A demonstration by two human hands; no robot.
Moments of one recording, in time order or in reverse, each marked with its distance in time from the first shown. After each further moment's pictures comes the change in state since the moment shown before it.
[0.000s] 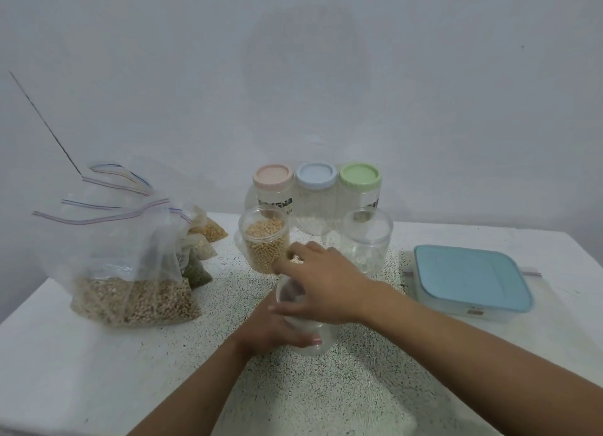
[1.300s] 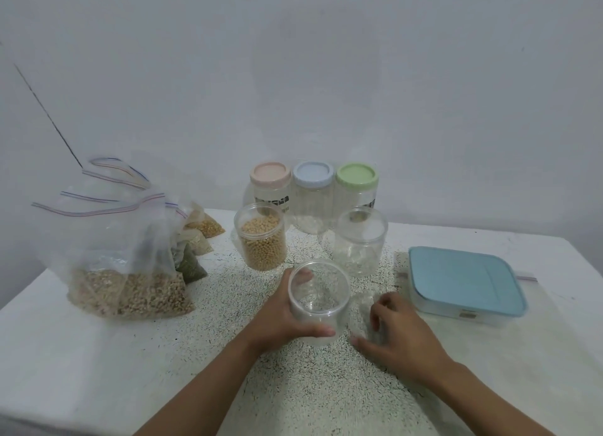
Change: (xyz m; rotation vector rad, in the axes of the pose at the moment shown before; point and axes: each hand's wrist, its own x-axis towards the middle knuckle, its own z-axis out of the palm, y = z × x) left_hand 0.007 -0.008 0.025 0.102 0.096 -0.151; right_hand -0.118 0.081 0.081 0.199 0.075 0.483
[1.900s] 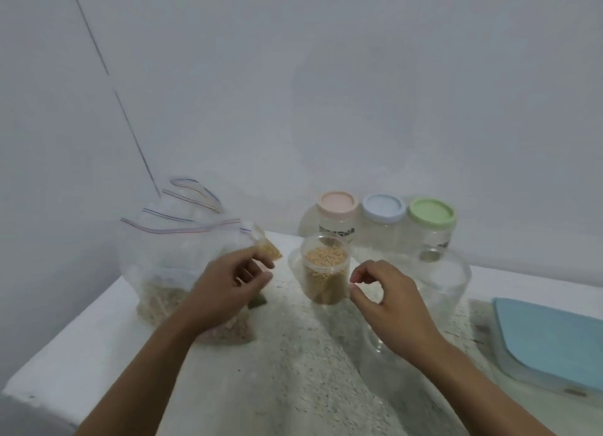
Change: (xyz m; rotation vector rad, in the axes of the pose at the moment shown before) left_hand -0.054 0.050 -0.193 0.365 0.400 0.128; right_hand 0.086 -0.156 -0.039 0.434 0.269 -0.213
